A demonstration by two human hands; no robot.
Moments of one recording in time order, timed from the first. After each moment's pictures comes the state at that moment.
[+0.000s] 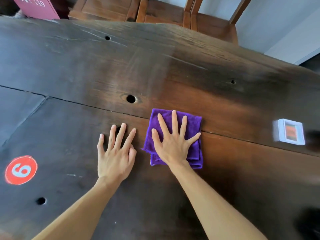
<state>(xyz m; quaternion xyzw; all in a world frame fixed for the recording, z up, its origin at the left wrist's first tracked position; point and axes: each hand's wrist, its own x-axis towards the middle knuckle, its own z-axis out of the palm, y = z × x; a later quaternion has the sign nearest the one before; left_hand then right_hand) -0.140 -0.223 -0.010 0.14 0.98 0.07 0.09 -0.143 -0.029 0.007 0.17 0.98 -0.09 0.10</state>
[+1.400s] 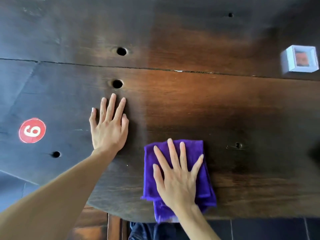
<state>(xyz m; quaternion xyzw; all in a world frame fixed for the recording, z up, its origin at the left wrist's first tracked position) -0.087 -0.262 -0.009 0.14 0.99 0.07 0.06 0.114 -0.120 0.014 0.16 0.98 -0.11 0.10</state>
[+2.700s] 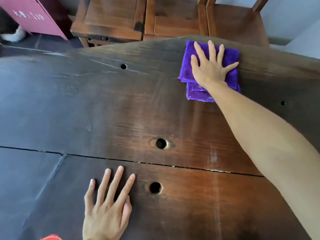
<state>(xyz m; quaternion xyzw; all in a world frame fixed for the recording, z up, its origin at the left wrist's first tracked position) -0.219 -0.329 -0.011 0.21 0.98 0.02 -0.03 -0.507 0.076 0.008 0.24 0.96 -0.08 0.05</state>
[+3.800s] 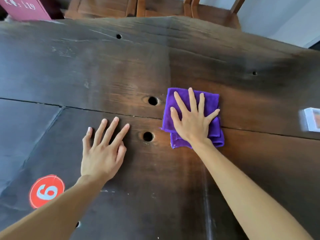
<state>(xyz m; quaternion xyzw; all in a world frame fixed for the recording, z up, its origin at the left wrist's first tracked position) -0.216 -0.337 -0.011 0.21 0.97 0.07 0.08 -0.222 -0.044 0.002 0.19 0.98 -0.06 0.06</state>
